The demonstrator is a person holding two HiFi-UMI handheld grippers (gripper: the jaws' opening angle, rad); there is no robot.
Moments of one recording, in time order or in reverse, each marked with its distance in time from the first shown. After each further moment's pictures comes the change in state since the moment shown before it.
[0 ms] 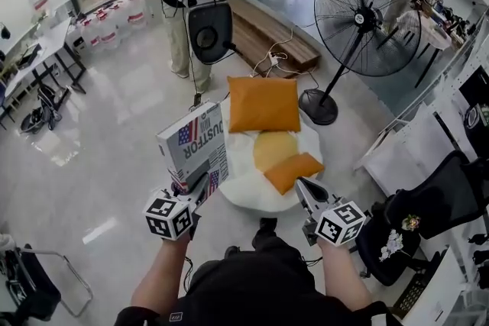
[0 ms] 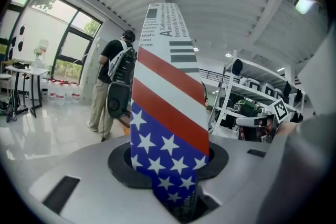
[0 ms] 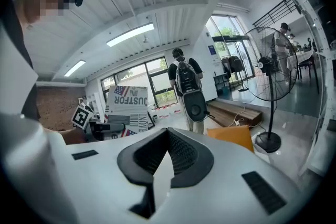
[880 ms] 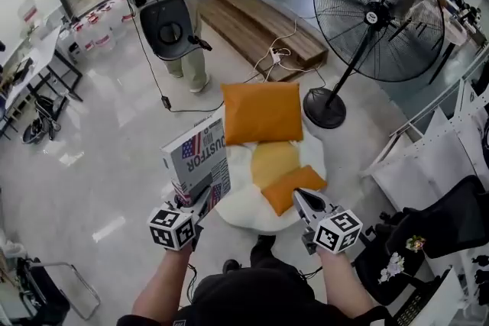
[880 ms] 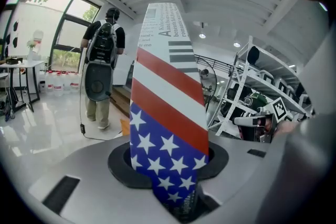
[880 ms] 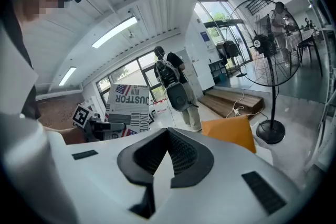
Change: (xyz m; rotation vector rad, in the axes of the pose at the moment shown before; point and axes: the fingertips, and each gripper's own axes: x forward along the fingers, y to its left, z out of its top) left arm 0.165 0.023 0.009 -0.035 0.148 0.027; right arm 0.091 -0.148 0.007 0.110 0.093 0.027
